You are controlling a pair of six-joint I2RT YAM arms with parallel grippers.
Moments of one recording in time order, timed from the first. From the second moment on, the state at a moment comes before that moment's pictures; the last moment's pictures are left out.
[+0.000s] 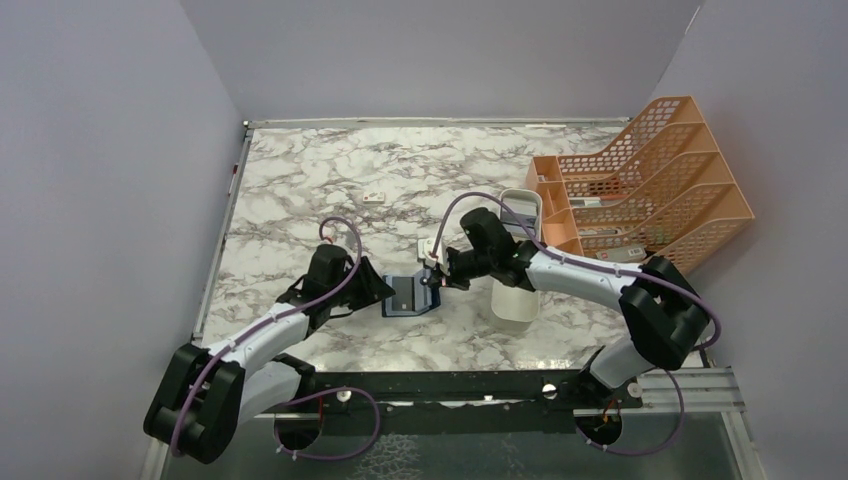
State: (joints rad) left arm -0.41 1.06 0.32 0.03 0.30 -0.78; right arm 0.80 1.54 0.89 -0.06 -0.58 -0.67
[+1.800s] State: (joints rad) left arm -0.41 1.10 0.28 0.47 0.54 -0.95; right arm 0.78 1.53 0.67 0.28 -0.60 -0.41
